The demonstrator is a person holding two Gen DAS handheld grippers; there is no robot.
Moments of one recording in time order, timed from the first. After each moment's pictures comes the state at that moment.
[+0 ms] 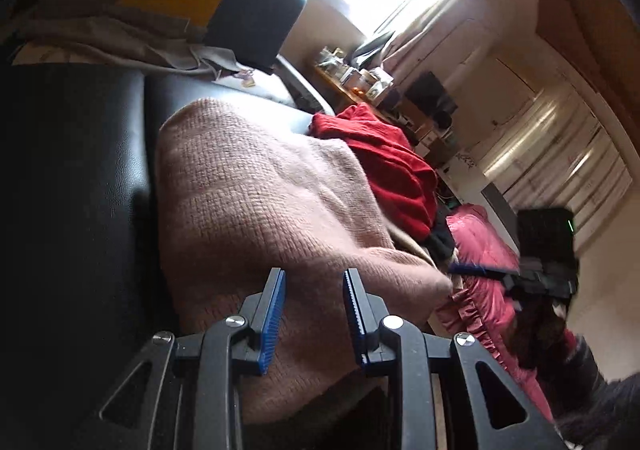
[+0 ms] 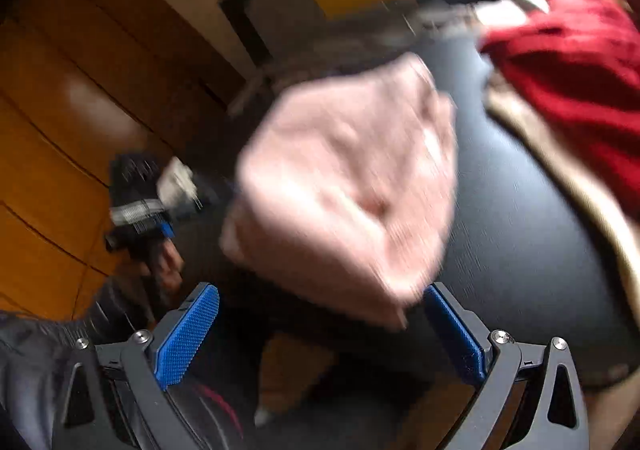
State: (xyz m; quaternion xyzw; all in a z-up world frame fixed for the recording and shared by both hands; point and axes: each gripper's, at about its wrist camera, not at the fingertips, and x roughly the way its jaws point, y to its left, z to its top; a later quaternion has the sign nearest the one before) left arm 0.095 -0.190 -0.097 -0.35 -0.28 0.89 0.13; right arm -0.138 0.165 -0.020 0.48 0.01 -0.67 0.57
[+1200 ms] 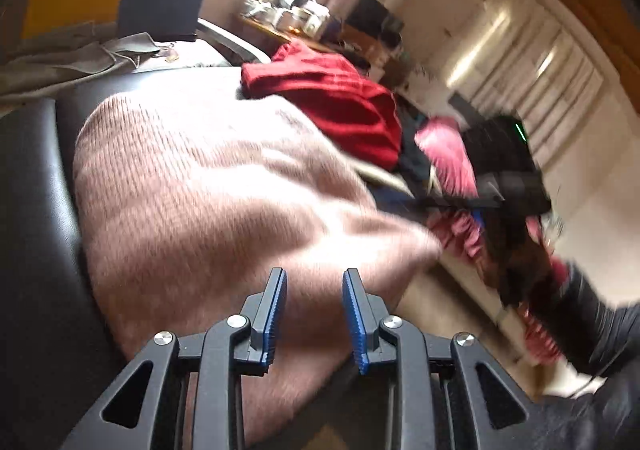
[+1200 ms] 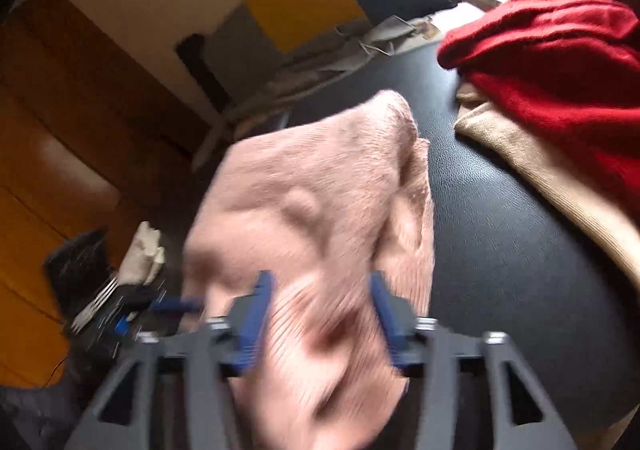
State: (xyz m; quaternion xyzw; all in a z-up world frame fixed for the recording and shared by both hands) left arm 0.055 -0.150 -0.089 -0.41 -0.16 0.86 0.24; right arm -0.168 0.148 -0.043 0.49 -0.06 -0.70 0.52
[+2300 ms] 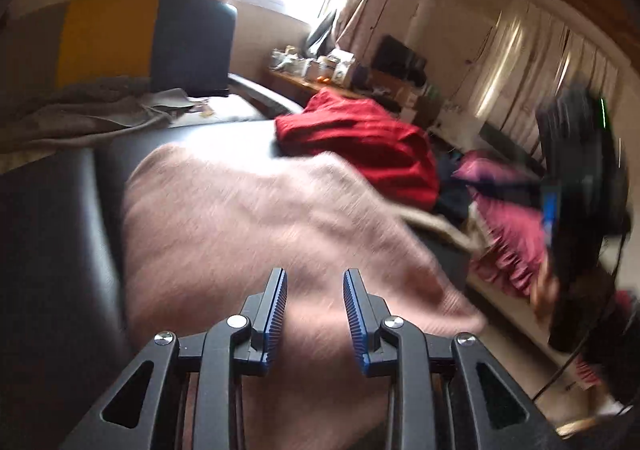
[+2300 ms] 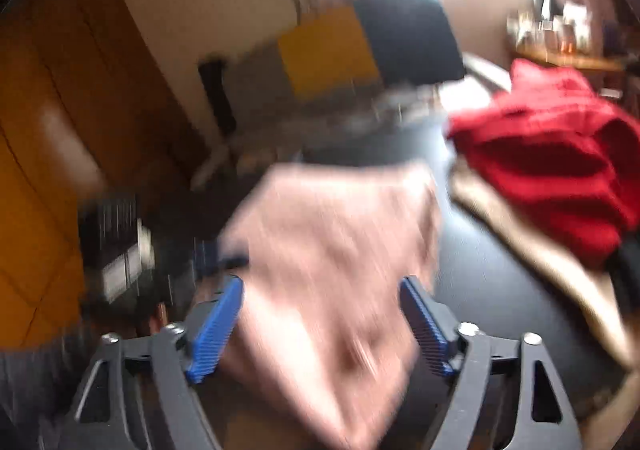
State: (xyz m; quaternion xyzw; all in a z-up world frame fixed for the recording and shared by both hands) left arm 0.062 -0.136 -0.089 -0.33 -0.11 0.92 0.15; right arm -0.107 0.147 0.005 0.34 -0.05 -0.80 0.49
